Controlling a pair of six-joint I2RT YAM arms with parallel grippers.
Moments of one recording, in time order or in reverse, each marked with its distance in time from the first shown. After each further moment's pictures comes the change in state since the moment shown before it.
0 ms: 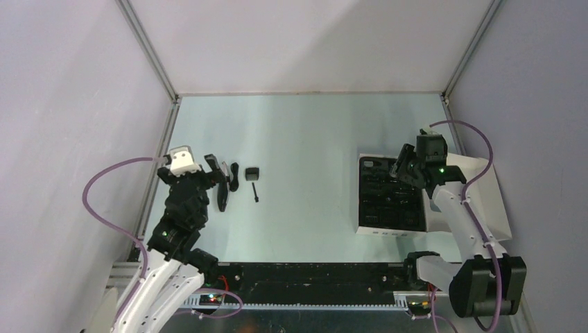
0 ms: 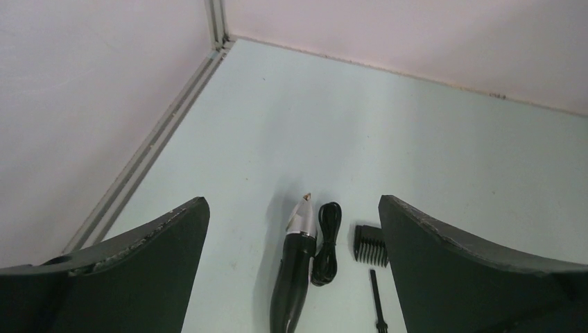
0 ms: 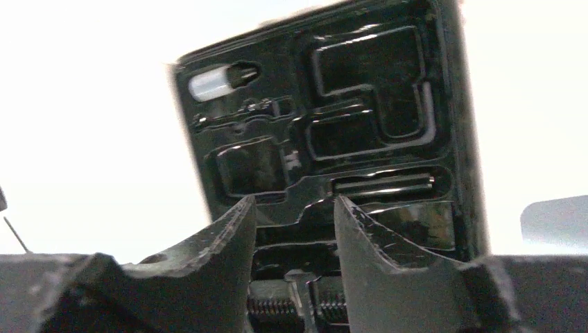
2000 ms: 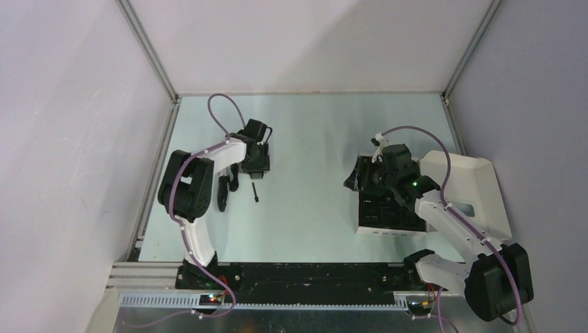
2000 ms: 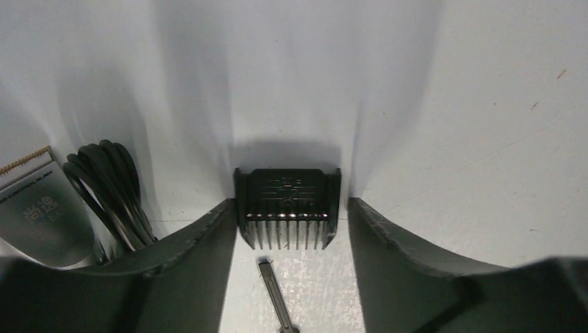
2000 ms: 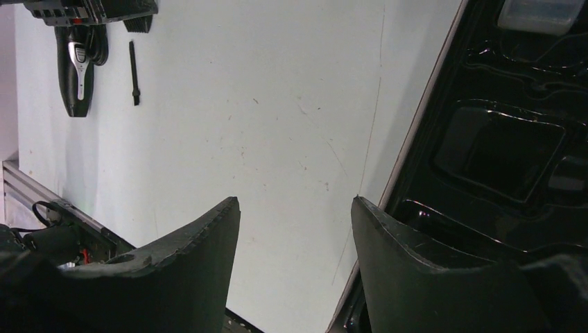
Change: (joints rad) left arm 0.090 1.416 0.634 -0.314 0.526 -0.248; right arm 0.348 -0.023 -0.132 0.261 -0.278 0.011
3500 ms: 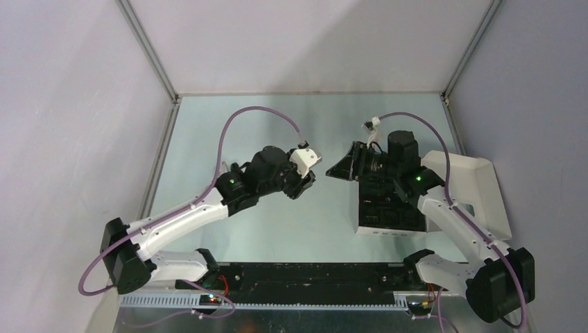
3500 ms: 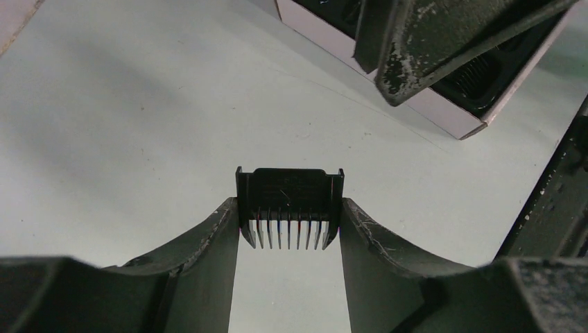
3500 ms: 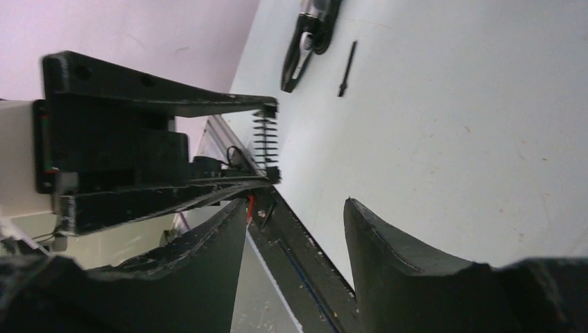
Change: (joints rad) left arm -0.564 -0.676 -0.204 0.197 0.171 0.530; right arm 0.014 -0.008 0.114 0.156 -0.418 0.210
